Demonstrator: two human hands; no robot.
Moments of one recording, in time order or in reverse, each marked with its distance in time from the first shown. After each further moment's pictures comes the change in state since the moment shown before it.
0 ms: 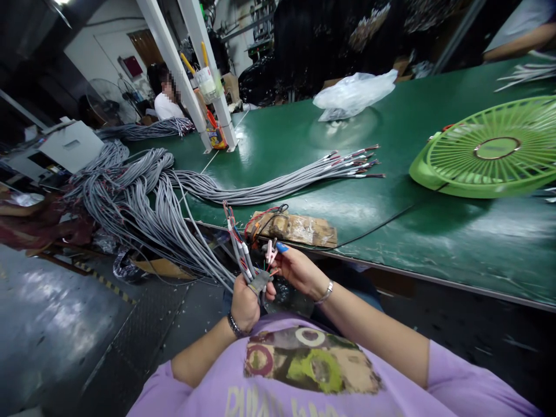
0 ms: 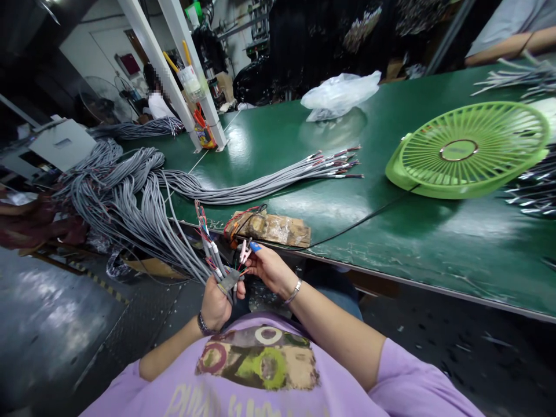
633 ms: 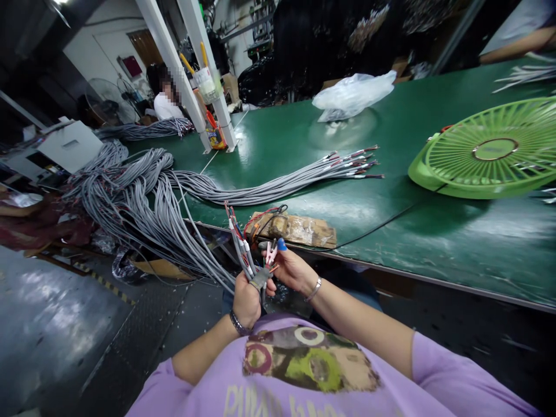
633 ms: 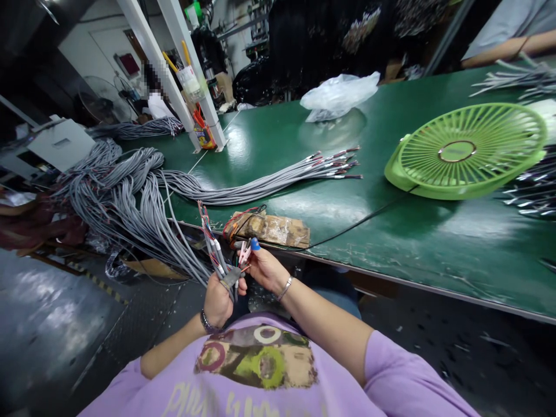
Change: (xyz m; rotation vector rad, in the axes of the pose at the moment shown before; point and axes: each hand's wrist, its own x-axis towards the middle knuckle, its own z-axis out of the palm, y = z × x) left_hand 0.009 -0.008 0.003 -0.002 0.037 0.016; right_hand 0.013 0.011 -0.003 -0.140 -0.088 -0.050
